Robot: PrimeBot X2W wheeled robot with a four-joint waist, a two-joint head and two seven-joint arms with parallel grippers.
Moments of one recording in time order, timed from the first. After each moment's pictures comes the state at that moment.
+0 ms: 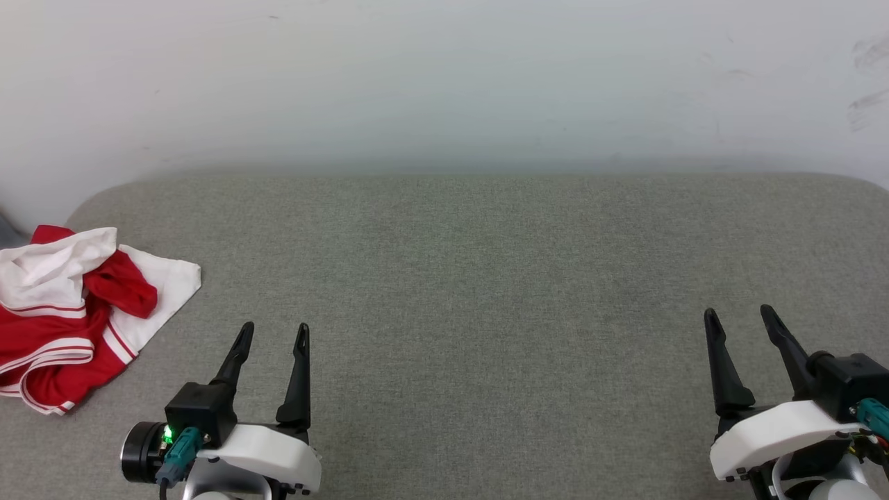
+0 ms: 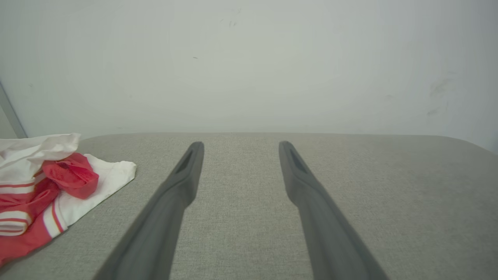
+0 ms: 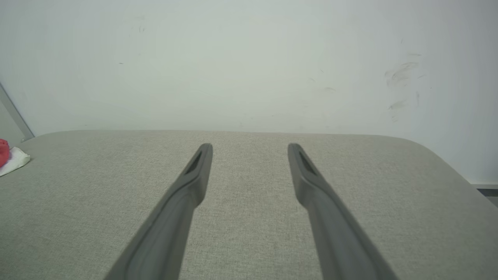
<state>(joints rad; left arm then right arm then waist) -0.05 0.12 -0.08 0.15 -0.19 -0.04 -0.23 -0.02 -0.05 -0.08 0.02 0.11 0.13 -0.04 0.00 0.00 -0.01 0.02</state>
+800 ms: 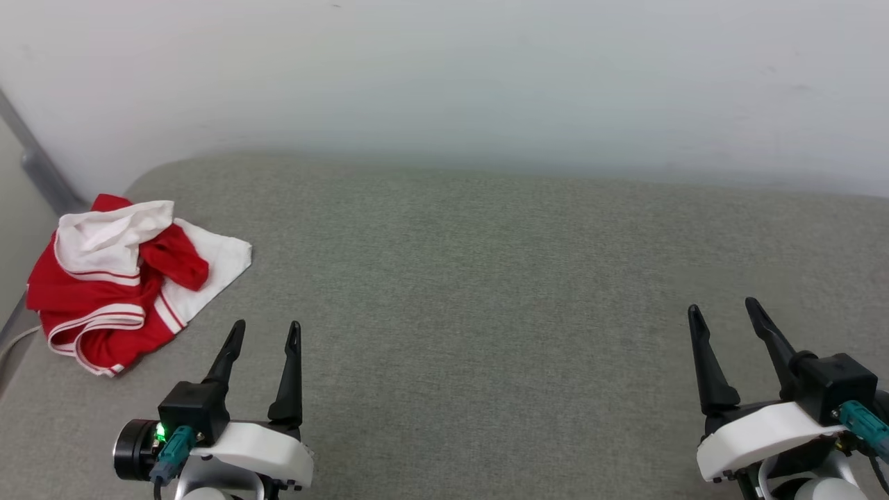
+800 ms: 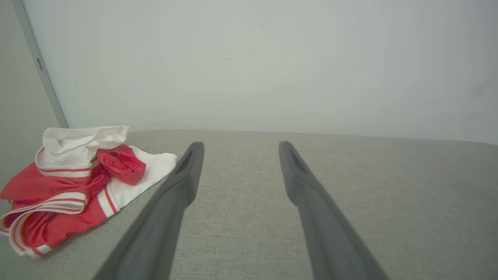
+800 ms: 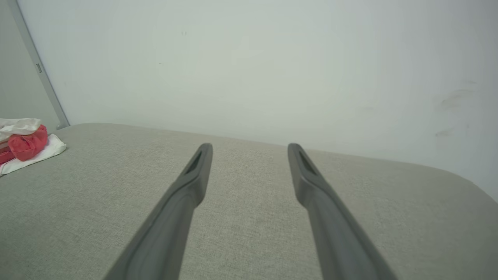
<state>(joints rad) -0.07 0.08 -0.01 0.19 -0.12 -0.09 -0.26 -0.02 -0.05 -0.05 0.00 0.06 0.13 -0.07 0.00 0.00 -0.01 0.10</state>
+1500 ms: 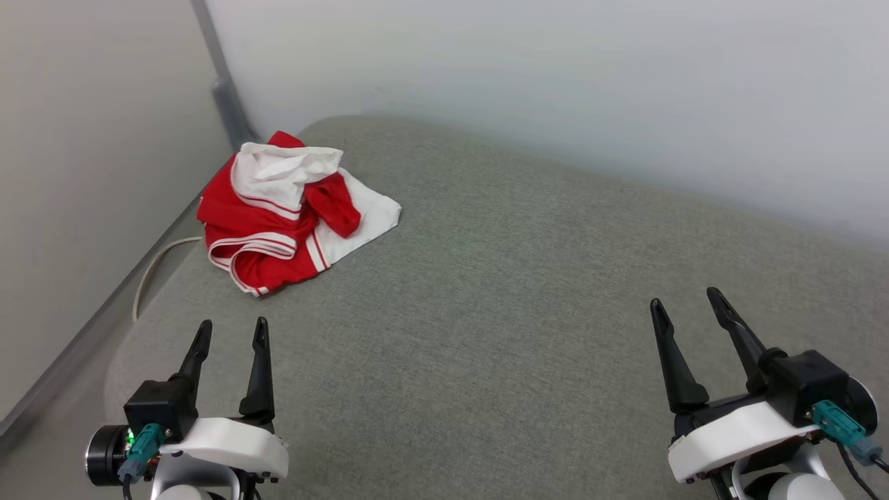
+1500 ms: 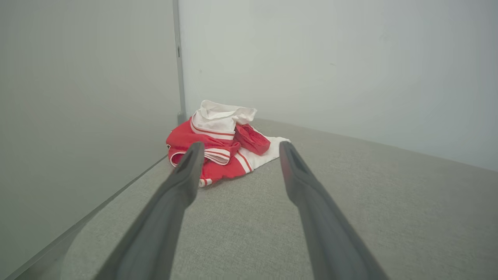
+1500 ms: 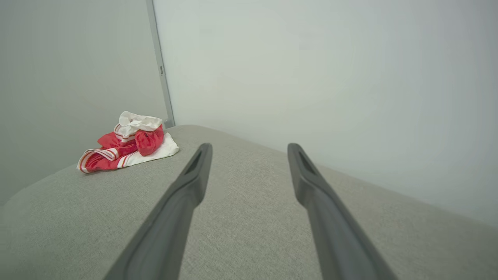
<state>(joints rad) -0.08 0.07 0.08 0.22 -0.13 -0.11 -0.26 -0.03 -0.05 0.04 -0.03 0.09 0.13 -0.09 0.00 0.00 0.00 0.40</state>
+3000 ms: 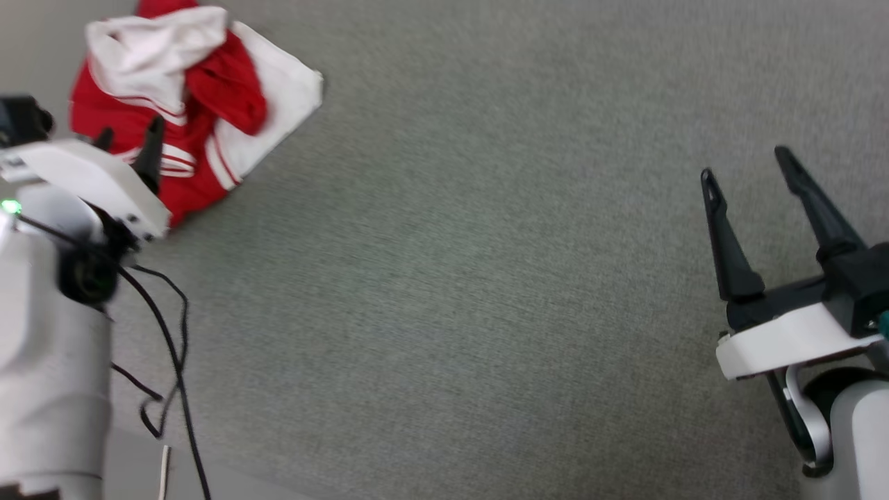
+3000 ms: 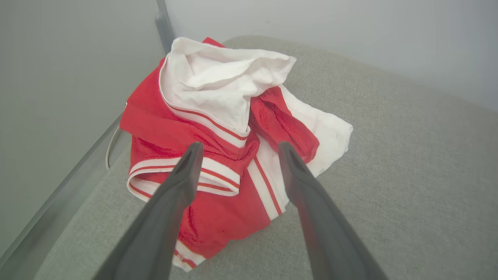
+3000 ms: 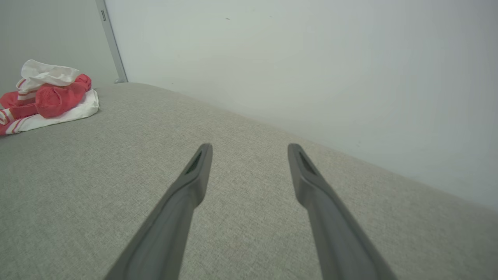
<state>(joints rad) -0.74 0.33 0.05 0.62 -0.48 -0.13 0.20 -0.23 -0.14 0.04 -0.23 -0.04 0.13 0.04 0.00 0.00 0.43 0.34</state>
